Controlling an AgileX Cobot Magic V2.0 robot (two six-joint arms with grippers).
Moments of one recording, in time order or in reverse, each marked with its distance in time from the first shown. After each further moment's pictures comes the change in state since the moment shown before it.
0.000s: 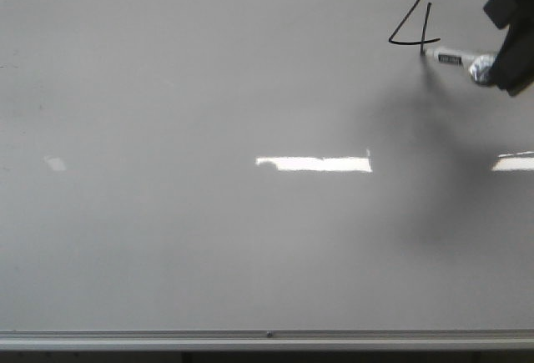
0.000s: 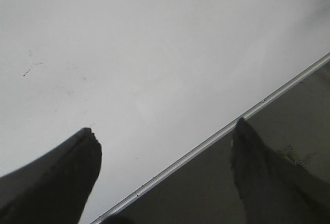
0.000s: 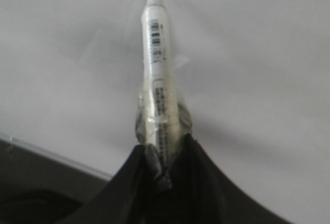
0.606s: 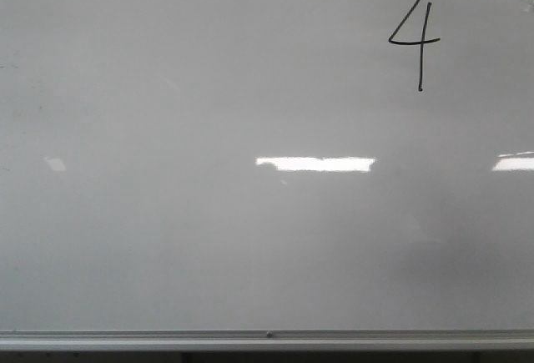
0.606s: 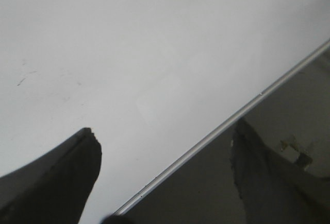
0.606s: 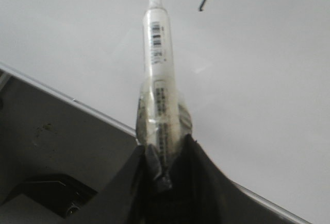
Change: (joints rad) left arm -0.026 0.018 -0.012 -0.039 0.029 0.113; right arm 0.000 -0.409 0.020 0.073 0.318 -0.118
